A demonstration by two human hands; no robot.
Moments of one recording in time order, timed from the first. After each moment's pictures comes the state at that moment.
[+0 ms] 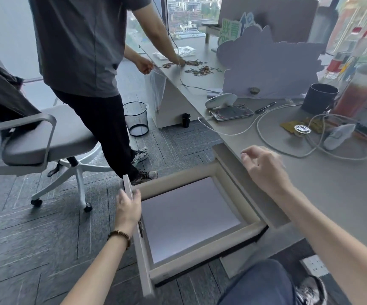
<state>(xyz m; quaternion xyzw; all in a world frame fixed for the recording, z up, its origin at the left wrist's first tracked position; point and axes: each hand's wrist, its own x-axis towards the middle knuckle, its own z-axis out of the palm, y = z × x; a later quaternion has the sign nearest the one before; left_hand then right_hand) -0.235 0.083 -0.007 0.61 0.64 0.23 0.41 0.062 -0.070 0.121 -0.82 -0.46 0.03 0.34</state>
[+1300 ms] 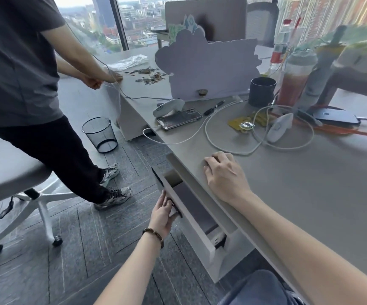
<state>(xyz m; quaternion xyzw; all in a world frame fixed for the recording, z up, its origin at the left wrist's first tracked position) -0.034 0.039 -0.060 0.35 0.42 0.27 0.79 0.126 -0.084 0.079 -0.85 -0.48 -0.05 0.22</state>
